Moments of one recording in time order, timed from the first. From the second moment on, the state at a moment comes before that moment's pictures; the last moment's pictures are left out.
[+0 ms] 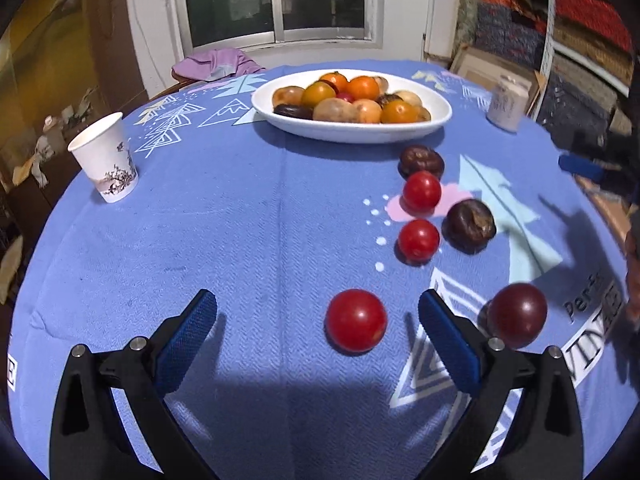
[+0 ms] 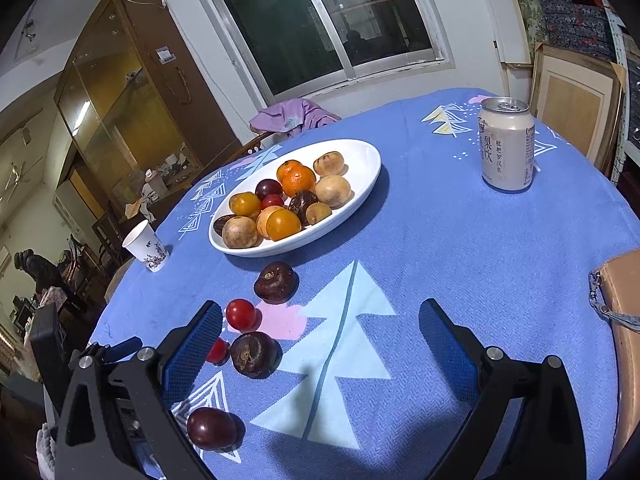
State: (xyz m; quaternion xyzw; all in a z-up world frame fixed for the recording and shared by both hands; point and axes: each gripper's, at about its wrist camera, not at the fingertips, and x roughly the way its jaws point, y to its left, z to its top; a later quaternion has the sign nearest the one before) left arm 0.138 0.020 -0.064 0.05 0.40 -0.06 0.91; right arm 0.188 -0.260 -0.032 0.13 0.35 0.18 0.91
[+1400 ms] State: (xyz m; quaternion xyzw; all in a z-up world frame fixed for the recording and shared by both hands) left arm 0.126 0.040 -0.070 -0.03 0.43 -0.11 0.90; right arm 0.190 -0.239 -0.049 0.09 0.38 0.19 0.90
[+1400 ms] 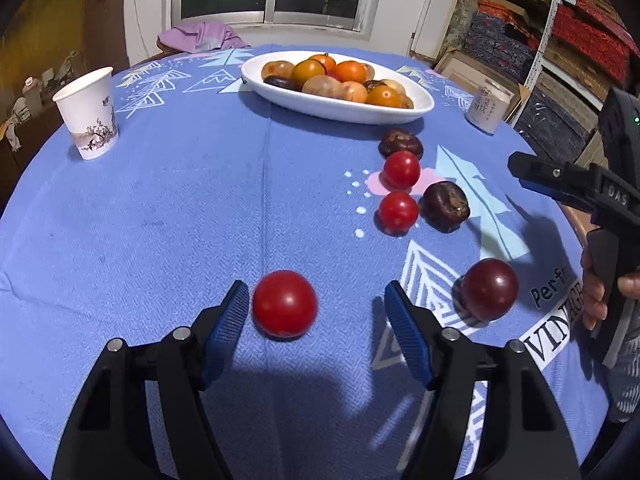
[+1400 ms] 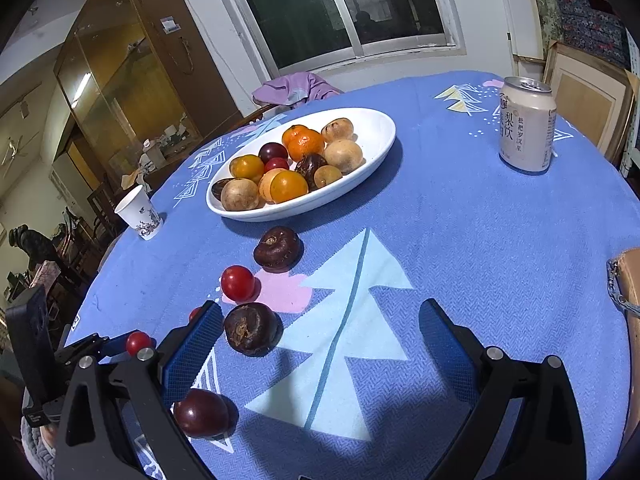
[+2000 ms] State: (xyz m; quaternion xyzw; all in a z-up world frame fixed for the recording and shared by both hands) left arm 0.123 0.039 -0.068 -0.02 0.43 -0.10 0.90; right arm 0.154 -0.174 -0.030 -0.06 0.30 0.27 0.91
